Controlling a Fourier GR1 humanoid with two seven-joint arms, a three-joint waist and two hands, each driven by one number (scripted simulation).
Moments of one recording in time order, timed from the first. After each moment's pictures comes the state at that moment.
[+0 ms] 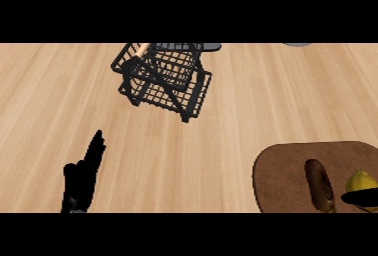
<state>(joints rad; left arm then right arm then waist) 0.05 0.37 -0.38 -1.43 0.26 0.45 0.00 0.13 -0.63 0.01 -1.78 0.42 -0.04 1.23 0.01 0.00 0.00</state>
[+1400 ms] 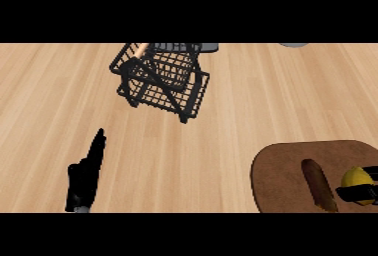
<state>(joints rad) 0.04 0.30 -0.31 -1.37 0.20 0.40 -0.06 0.08 -0.44 -0.08 -1.59 0.53 0.04 1.12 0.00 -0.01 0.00</state>
